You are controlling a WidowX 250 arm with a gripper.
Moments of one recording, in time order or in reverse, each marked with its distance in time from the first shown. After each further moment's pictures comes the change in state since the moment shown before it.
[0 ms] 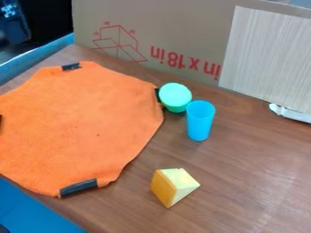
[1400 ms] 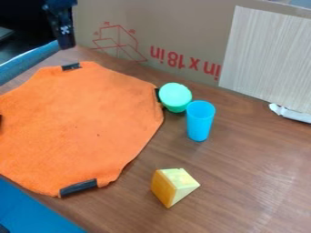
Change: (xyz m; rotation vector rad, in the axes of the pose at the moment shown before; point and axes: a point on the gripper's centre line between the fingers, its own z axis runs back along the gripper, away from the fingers) arm 0.074 0.105 -0.094 0.073 0.096 -0.161
